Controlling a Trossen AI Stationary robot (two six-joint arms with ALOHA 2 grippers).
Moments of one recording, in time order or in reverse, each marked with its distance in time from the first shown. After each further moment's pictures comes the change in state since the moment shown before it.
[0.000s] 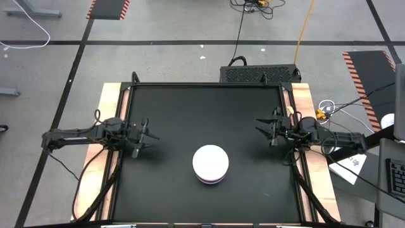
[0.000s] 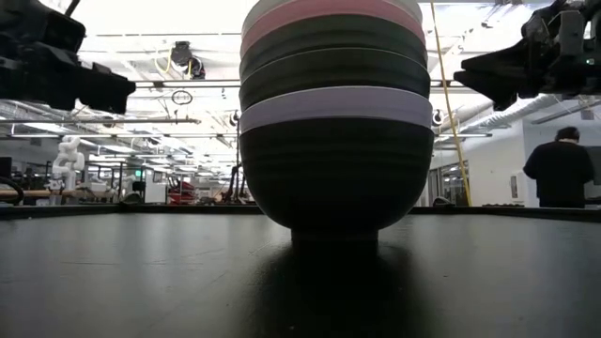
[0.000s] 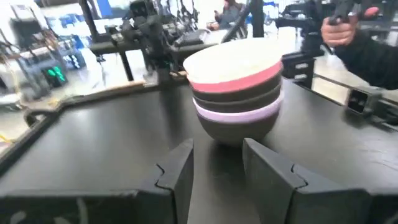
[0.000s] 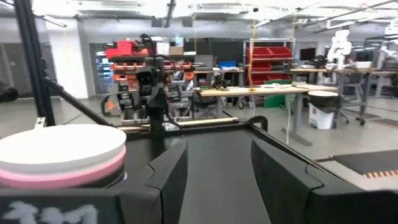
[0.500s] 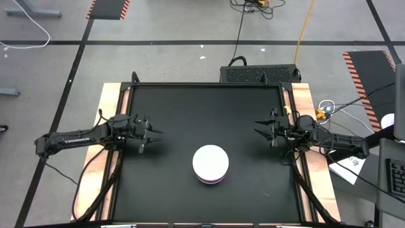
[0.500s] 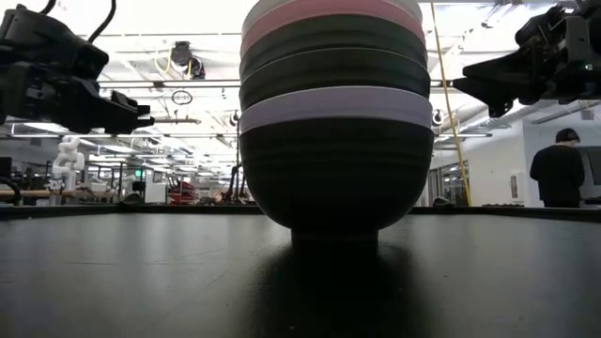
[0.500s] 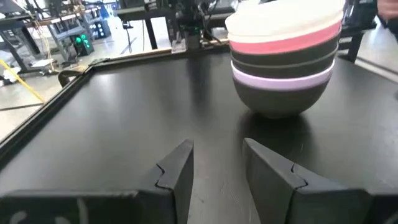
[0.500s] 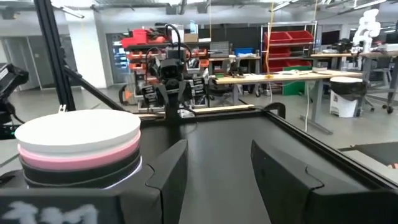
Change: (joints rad) left arm 0.169 0.157 -0.024 0.073 0.033 0.026; right arm -0.100 0.018 0.000 -0.037 -0.173 0.040
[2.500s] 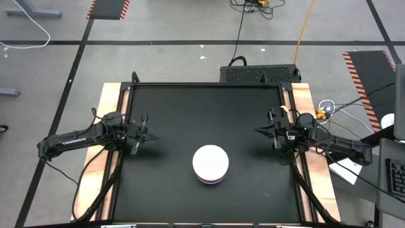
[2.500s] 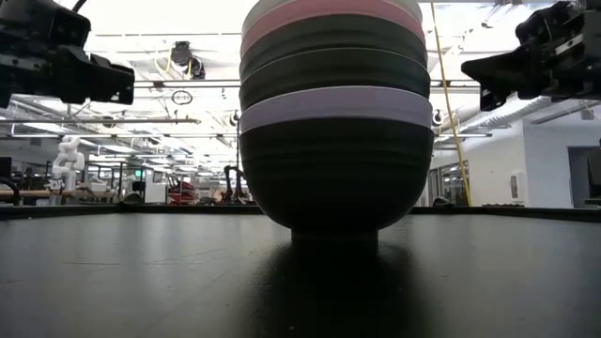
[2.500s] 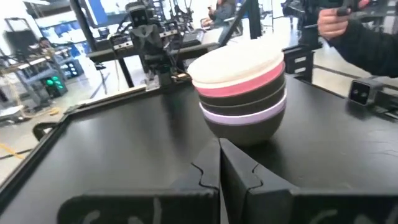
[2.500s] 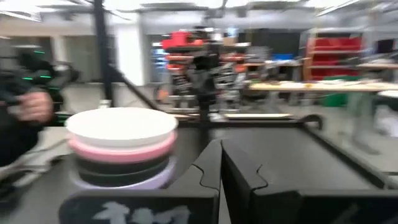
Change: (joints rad) left arm 0.024 -0.086 0.084 -0.086 0.176 0.078; right arm -0.144 0.063 0.000 0.095 -0.314 -0.014
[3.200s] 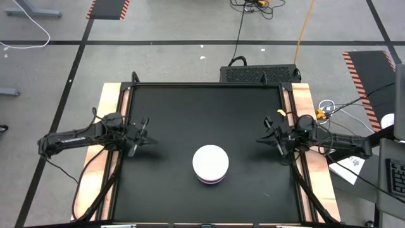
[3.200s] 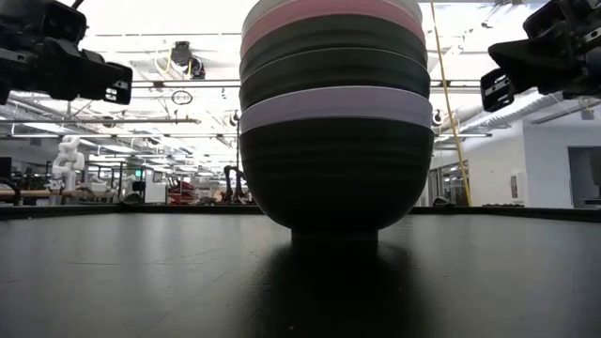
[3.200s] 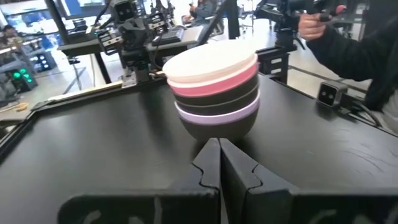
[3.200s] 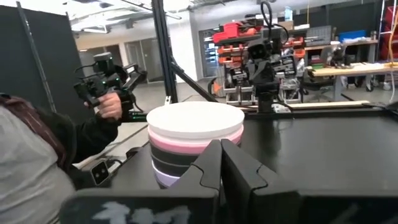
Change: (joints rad) left arm -0.056 0.000 0.021 -0.055 0.025 -0.038; right arm 0.122 0.001 0.000 -0.016 -0.113 0.121
